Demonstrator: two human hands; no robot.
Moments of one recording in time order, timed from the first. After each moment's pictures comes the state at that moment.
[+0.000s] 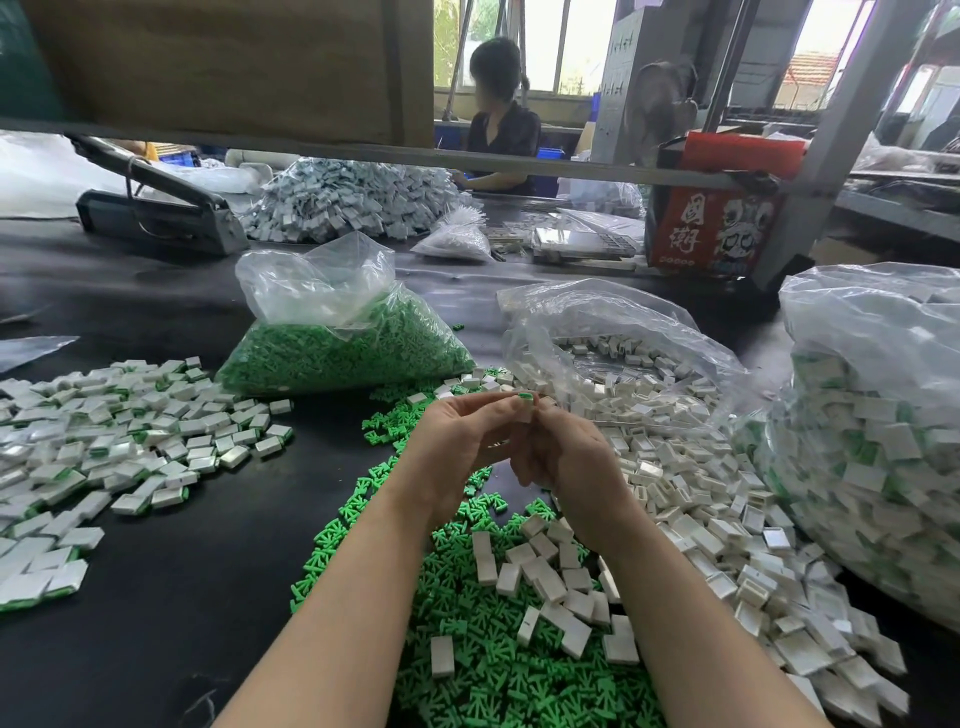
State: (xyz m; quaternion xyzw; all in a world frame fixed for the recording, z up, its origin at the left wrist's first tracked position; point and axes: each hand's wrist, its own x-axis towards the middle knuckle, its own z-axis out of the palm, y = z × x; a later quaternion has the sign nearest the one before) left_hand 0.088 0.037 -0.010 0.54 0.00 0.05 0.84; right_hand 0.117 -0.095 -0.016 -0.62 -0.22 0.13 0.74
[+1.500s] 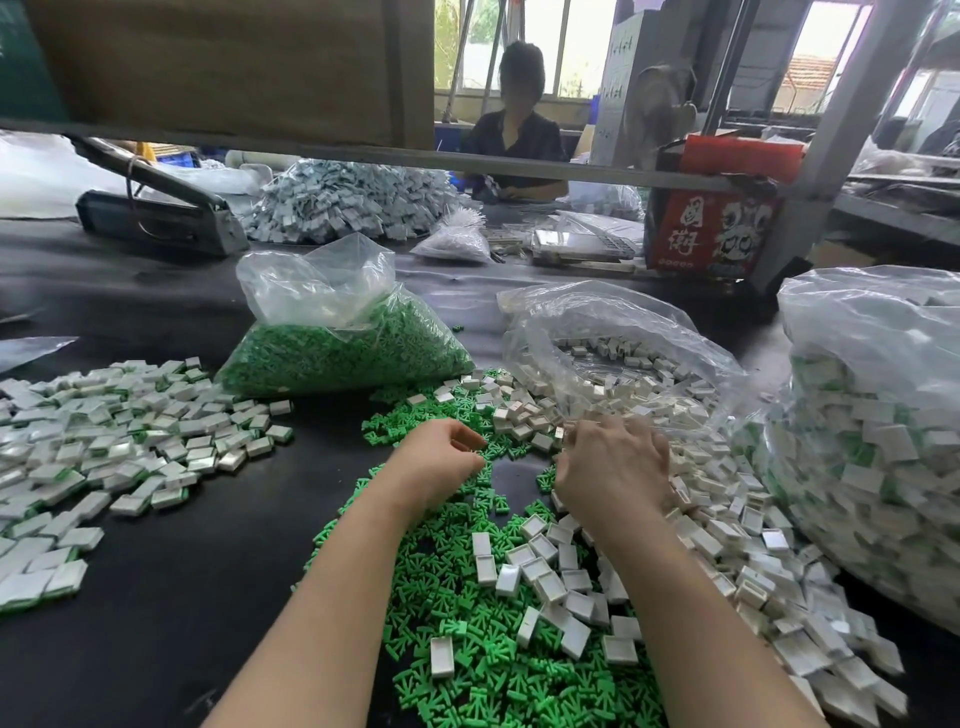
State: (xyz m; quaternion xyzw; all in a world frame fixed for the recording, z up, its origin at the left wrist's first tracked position) left_hand 0.085 0.059 -0.019 0.86 0.15 0.01 0.49; right_hand 0.131 -0.112 -0.020 -0.99 -0.07 -0.08 0.07
